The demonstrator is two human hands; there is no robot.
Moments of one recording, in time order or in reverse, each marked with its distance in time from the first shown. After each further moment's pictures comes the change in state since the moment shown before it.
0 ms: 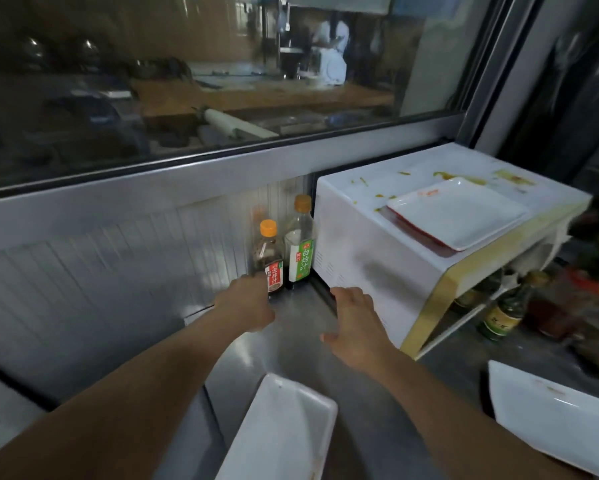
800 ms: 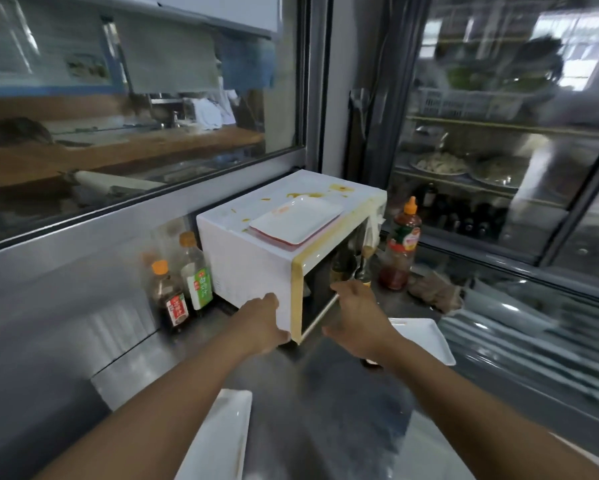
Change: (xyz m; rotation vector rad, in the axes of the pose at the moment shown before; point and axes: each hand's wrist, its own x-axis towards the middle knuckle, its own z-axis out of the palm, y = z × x) left_hand -0.113 0.151 -0.010 -0.080 -0.094 0.457; right_hand -0.161 0.071 -0.106 0.038 0.260 0.255
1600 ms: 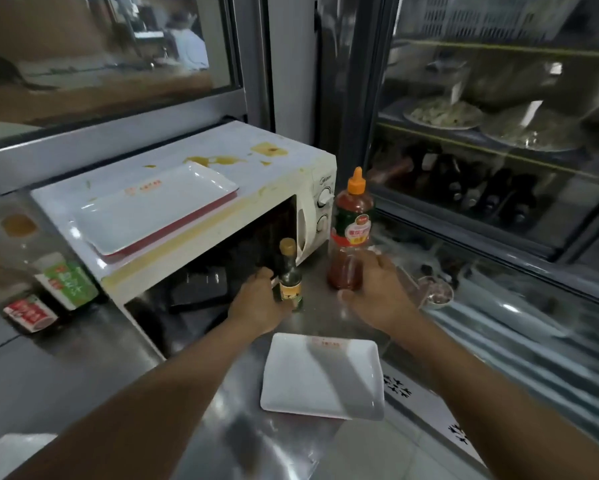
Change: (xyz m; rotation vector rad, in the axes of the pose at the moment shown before) left_hand 0.215 0.173 0.122 -0.285 0.166 -0.201; right_hand 0.147 0.280 -0.039 0.158 0.001 0.127
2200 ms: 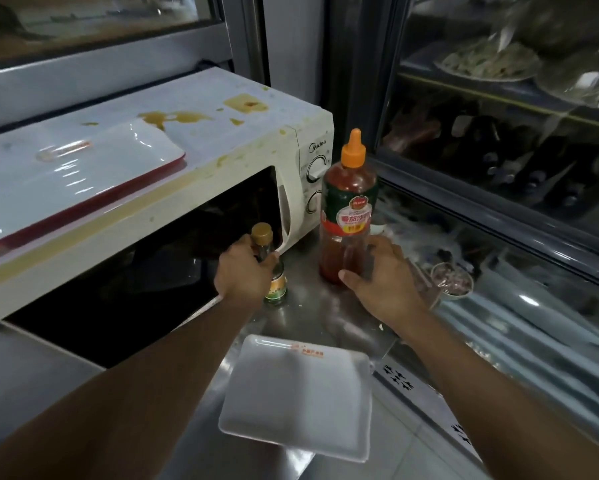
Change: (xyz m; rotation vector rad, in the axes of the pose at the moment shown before) left_hand 0.080 0.019 0.053 -0.074 0.387 -0.187; right_hand 0.071 0.066 0.025 0.158 0.051 0.010
